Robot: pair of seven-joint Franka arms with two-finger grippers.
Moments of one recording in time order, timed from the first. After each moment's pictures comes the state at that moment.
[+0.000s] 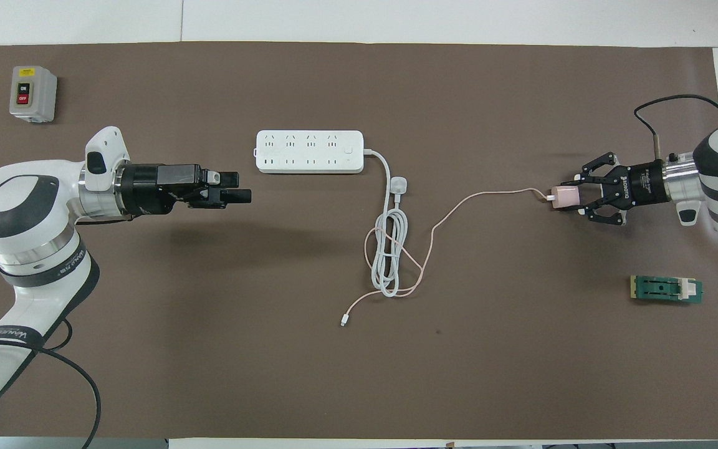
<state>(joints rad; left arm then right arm) 0.01 0.26 -0.04 -2.05 -1.54 1.61 0.68 -0.27 0.55 -0.05 -1.78 0.81 1.86 0.76</state>
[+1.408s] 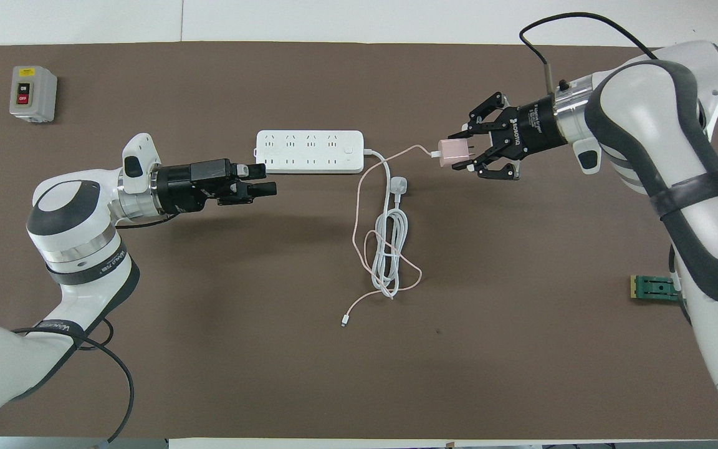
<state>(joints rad) -0.07 0.33 -0.05 -2.02 -1.65 1.70 0.73 0.22 0.46 -0.02 -1.56 0.92 1.94 1.32</state>
